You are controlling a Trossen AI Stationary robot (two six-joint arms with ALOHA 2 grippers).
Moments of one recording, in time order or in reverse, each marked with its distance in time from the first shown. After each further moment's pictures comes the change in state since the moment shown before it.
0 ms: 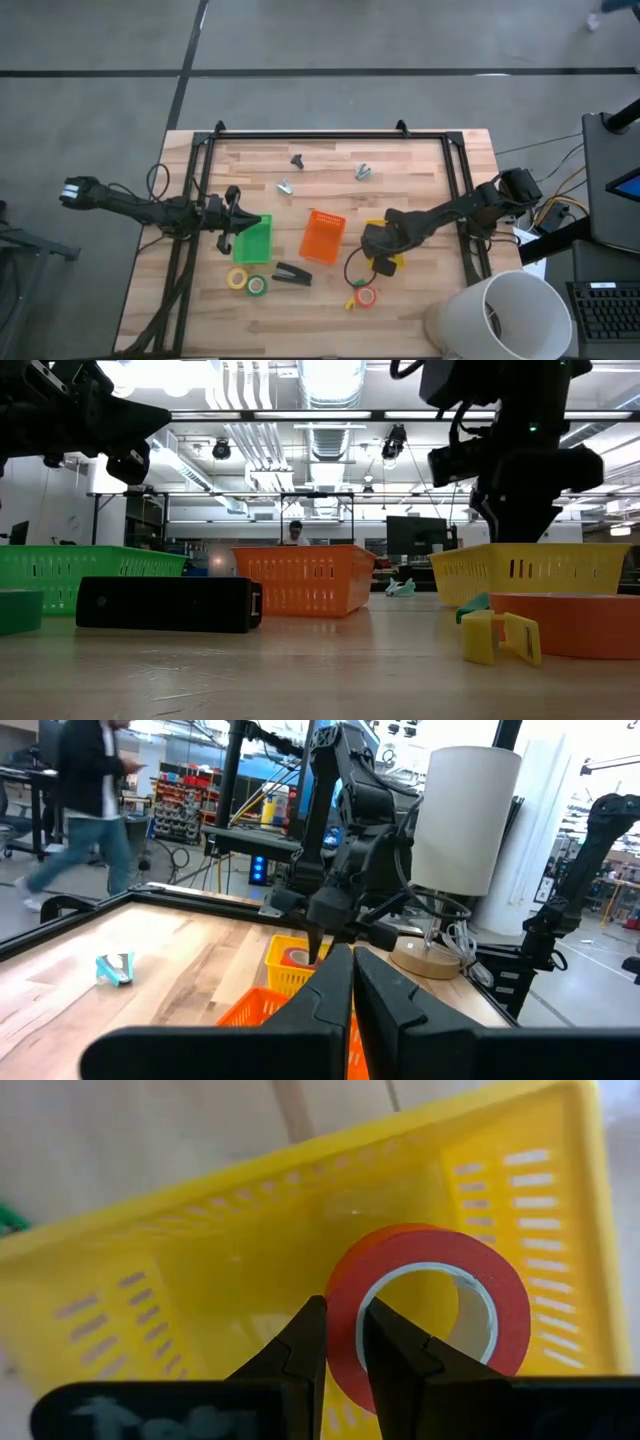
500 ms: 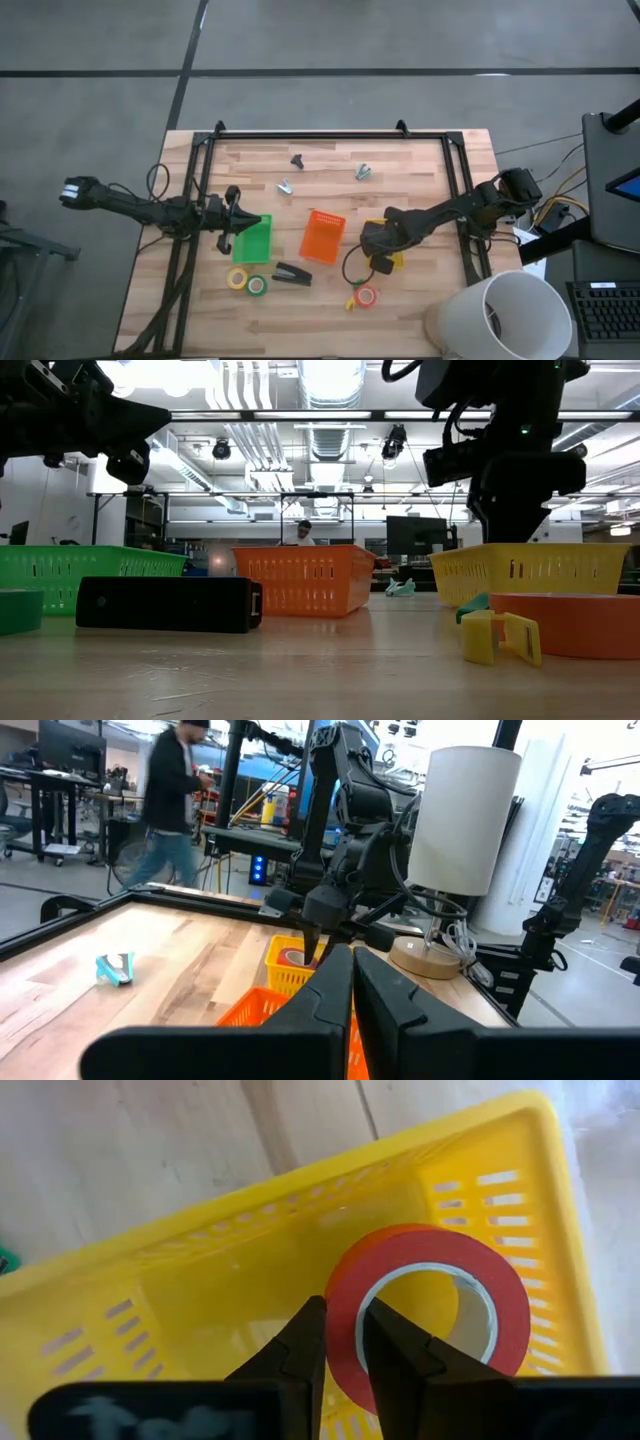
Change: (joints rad) left arm 0.000 0.000 0.000 0.000 0.000 0.000; right arm -0.012 0.000 -0.002 0.012 0.021 0.017
